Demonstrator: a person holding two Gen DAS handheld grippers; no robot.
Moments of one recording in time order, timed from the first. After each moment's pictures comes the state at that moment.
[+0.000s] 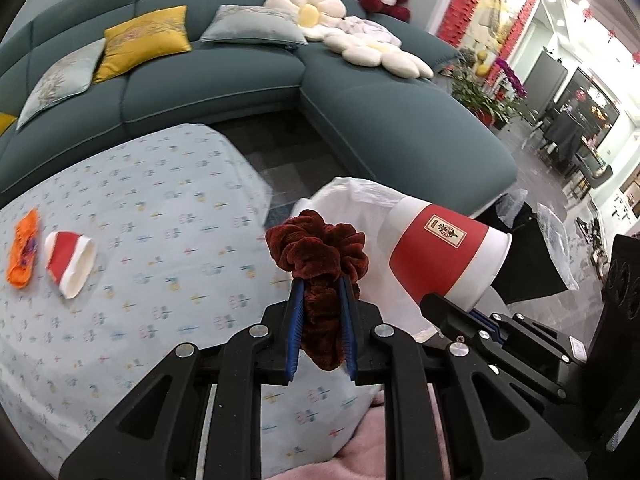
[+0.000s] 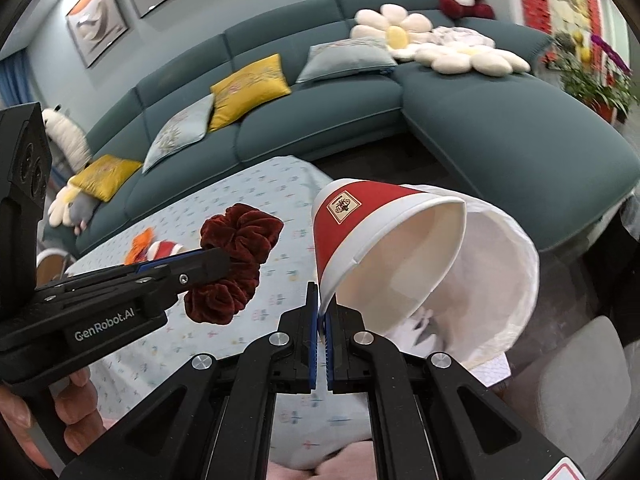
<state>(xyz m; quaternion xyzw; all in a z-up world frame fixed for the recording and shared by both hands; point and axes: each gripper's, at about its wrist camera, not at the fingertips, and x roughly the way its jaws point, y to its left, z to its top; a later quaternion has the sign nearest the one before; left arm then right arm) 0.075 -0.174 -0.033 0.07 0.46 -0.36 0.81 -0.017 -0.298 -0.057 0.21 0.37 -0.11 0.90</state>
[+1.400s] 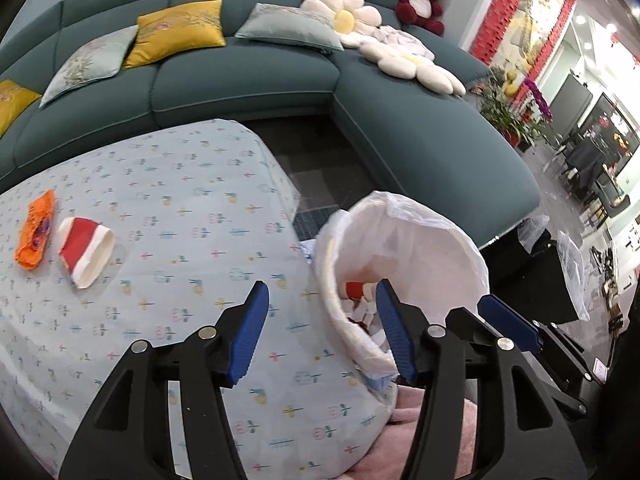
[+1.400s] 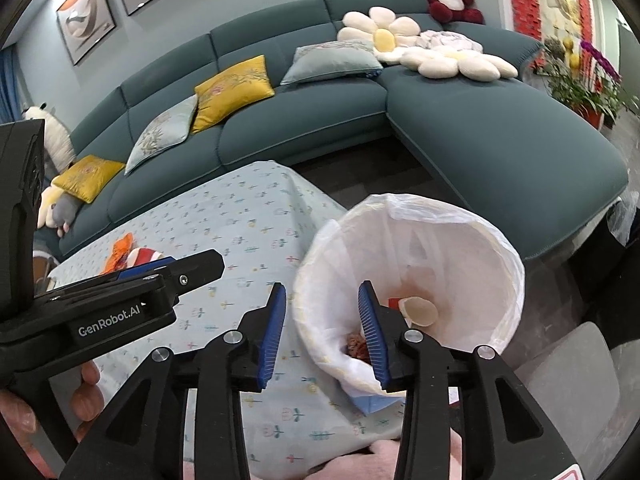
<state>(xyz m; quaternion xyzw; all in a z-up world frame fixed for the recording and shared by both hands) 0.101 -0.152 -0.037 0.04 0.47 -0.31 0.83 0.002 -0.290 -0.051 0.18 0.38 -0.13 0.90</state>
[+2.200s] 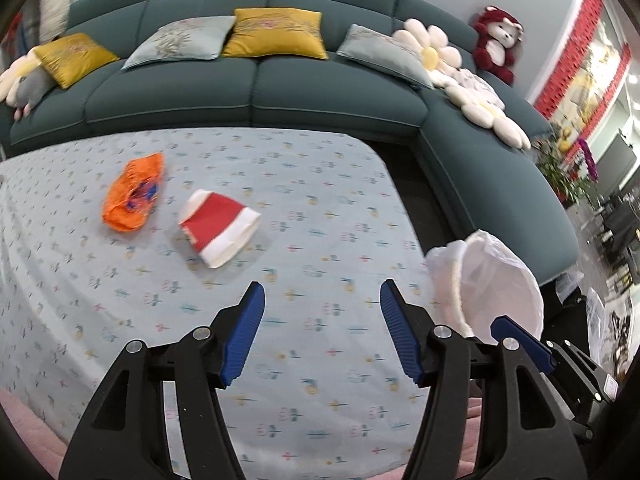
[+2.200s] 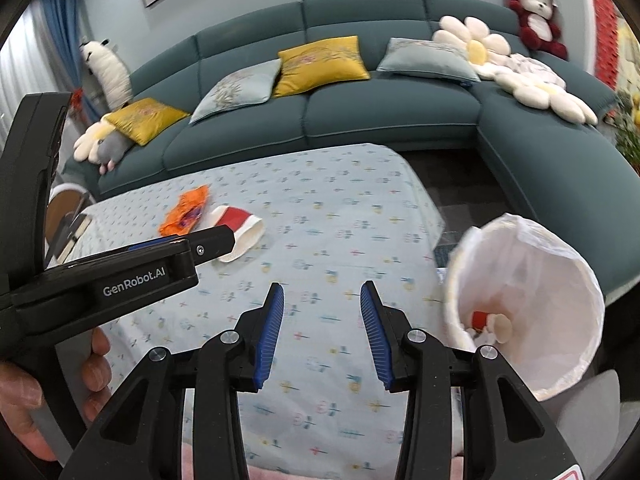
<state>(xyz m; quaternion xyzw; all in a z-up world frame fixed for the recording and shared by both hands) 0.137 0.002 -0.036 -0.03 0.46 -0.20 0.86 0.060 -0.150 -0.039 0.11 0.40 -0.02 0.91</state>
